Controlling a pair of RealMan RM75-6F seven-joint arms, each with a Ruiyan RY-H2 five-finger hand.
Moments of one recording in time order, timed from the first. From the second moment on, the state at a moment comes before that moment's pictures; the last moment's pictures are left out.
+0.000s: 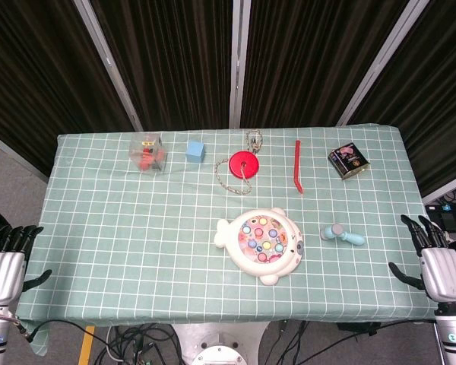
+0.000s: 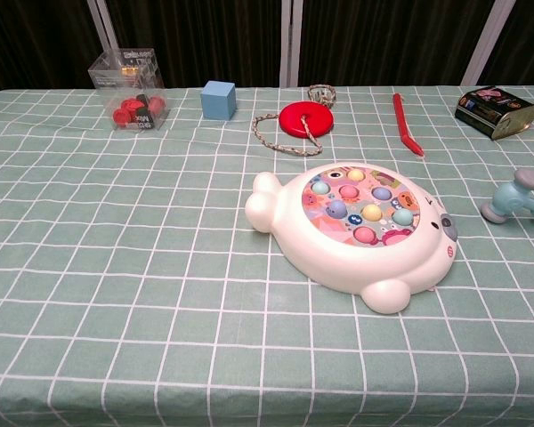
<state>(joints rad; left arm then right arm) -0.04 -1.25 -0.05 -1.51 1.51 1.57 0.16 0.09 -1.12 0.06 -1.55 -1.55 1.50 0.18</state>
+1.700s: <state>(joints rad) -0.06 -1.27 -0.01 -1.45 1.55 1.53 0.05 0.41 -1.40 0.14 -1.34 -1.18 0.95 -0.04</state>
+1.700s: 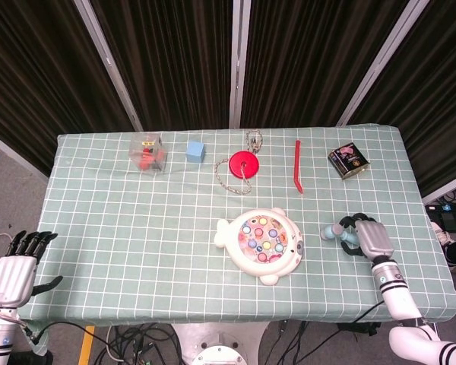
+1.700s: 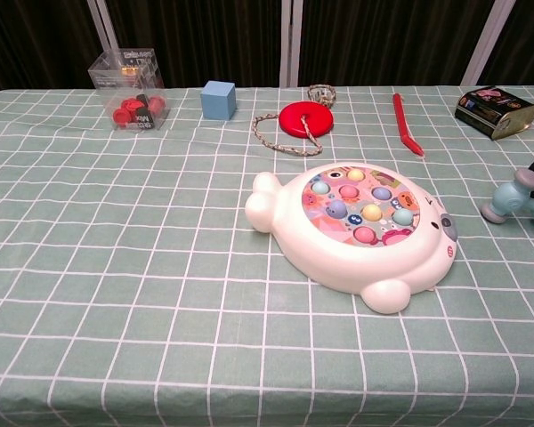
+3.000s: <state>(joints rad) -0.04 -1.28 -0.01 -1.43 1.52 1.52 0.02 0.44 -1.46 0.14 -1.27 -1.18 0.95 -0.03</state>
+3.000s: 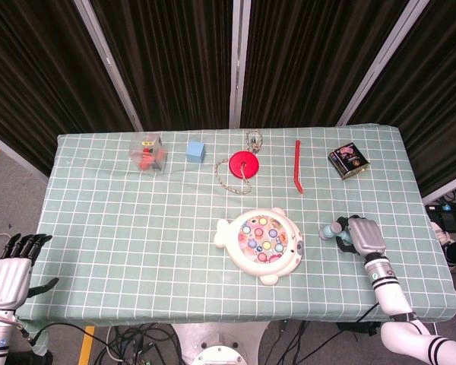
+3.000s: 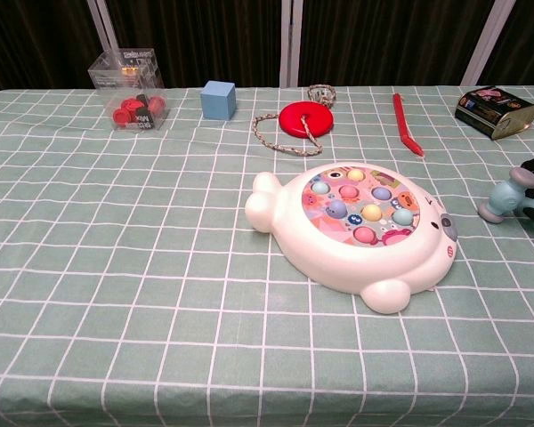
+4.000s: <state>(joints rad) -0.04 -1.24 -0.02 -1.50 1.52 1.53 0.08 0.55 -1.10 0.10 -1.49 -1.56 0.99 0.22</state>
